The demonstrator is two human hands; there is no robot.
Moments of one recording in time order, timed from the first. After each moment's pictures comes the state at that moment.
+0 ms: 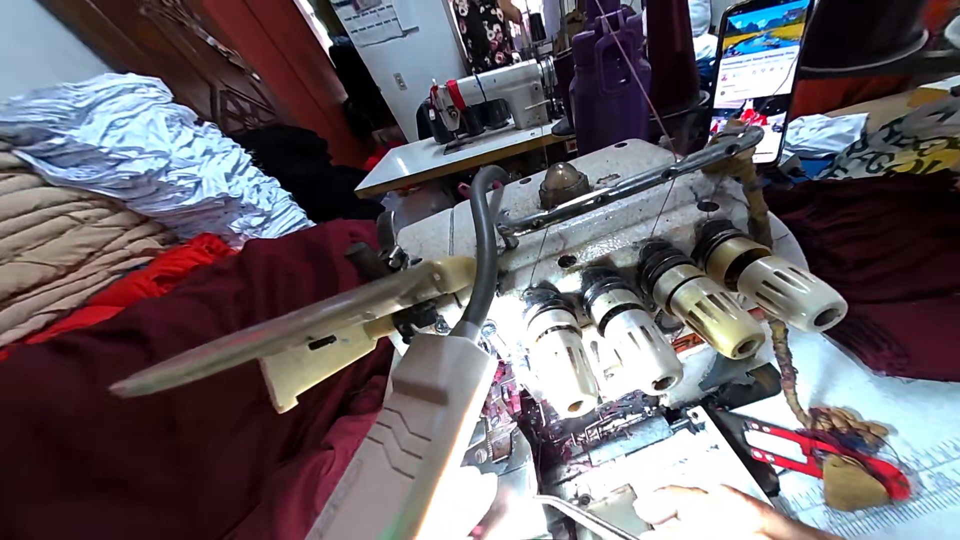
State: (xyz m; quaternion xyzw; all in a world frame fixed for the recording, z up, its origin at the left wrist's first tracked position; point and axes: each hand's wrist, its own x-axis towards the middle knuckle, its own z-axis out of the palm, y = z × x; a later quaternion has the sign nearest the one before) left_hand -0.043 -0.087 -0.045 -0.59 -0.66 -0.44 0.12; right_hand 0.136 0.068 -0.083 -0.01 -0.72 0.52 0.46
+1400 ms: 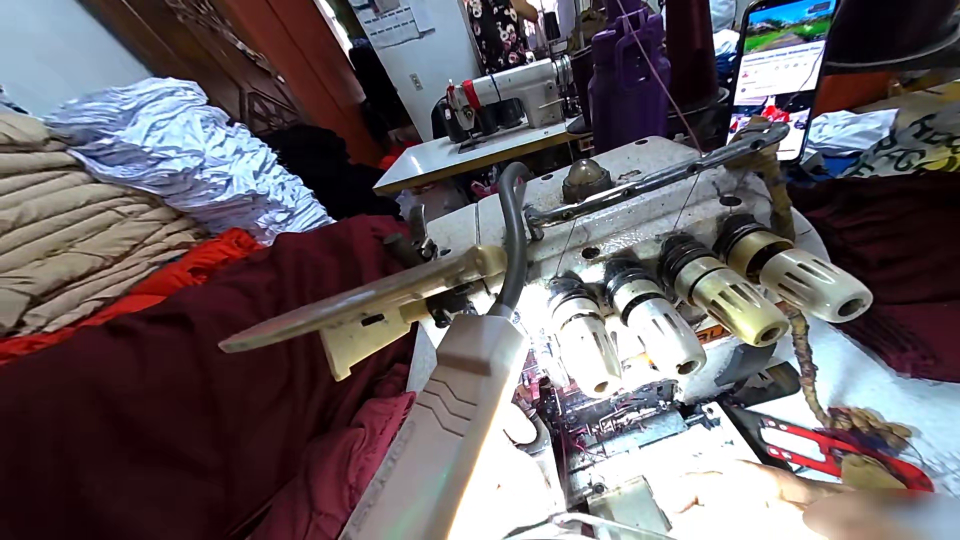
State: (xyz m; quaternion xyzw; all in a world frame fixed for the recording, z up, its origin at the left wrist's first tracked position) left_hand -0.070 -0.061 -0.018 -0.63 -0.66 -0.40 -0.10; right_hand 0.144 0.094 -0.075 0.08 -0.71 0.59 0.39
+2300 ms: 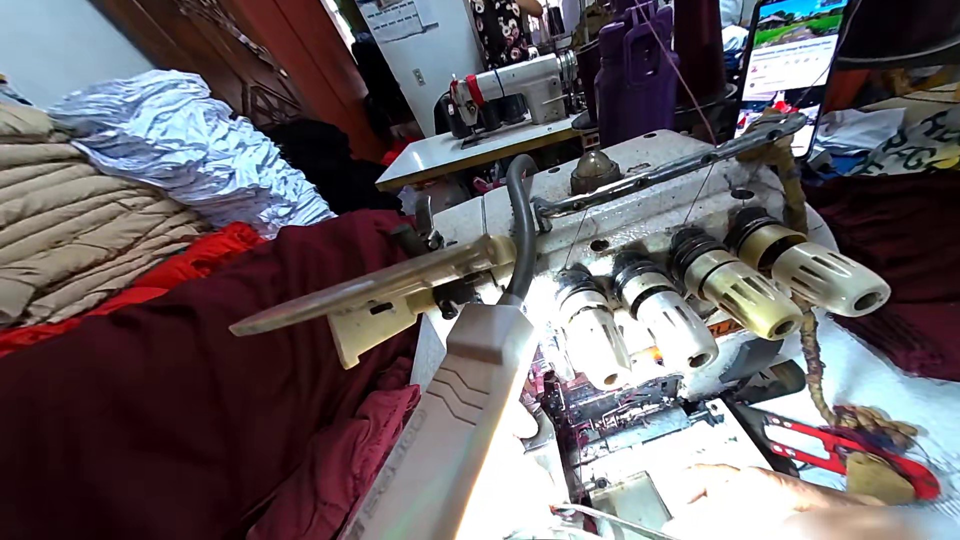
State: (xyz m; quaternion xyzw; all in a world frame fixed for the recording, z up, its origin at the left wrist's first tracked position) left_hand -0.071 -0.062 -0.022 -0.61 -0.65 -0.44 -0.11; right_hand 0.144 0.088 -0.073 0.06 -0.75 0.51 0.42
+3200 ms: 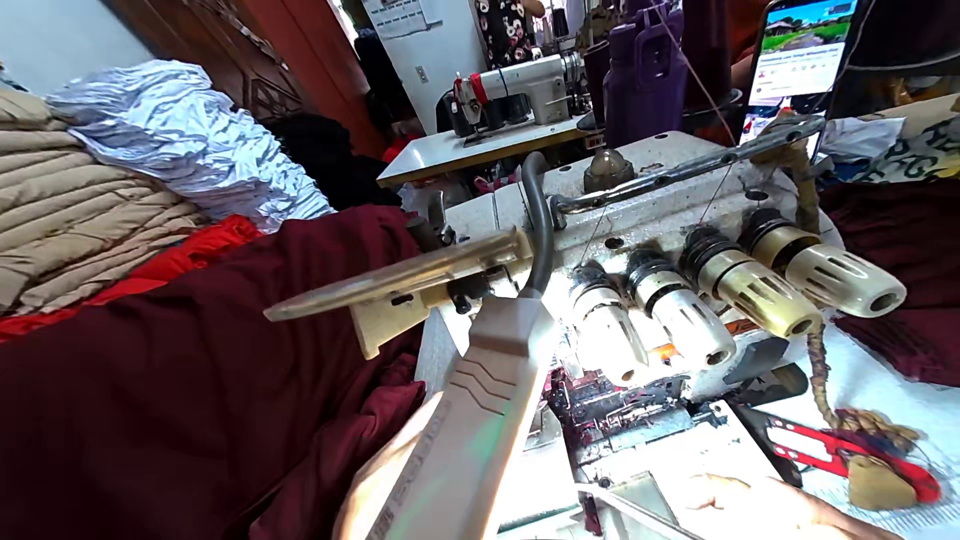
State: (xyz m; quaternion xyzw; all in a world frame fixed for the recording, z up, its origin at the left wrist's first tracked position) left_hand -0.080 -0.081 -0.039 -0.54 -0.67 -0.51 -0.05; right_hand 0.142 0.071 -0.080 0.01 -0.71 0.55 0.44
